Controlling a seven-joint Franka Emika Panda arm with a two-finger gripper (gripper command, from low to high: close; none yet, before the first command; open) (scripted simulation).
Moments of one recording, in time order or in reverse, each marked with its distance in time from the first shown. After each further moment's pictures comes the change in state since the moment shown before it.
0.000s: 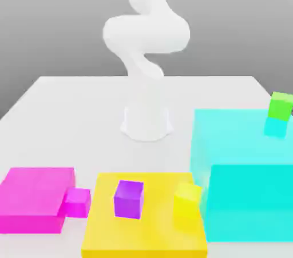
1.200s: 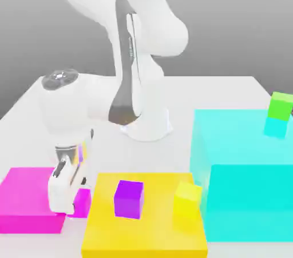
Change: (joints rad) arm -0.431 1.049 0.023 -0.349 -0.107 0.664 1.203
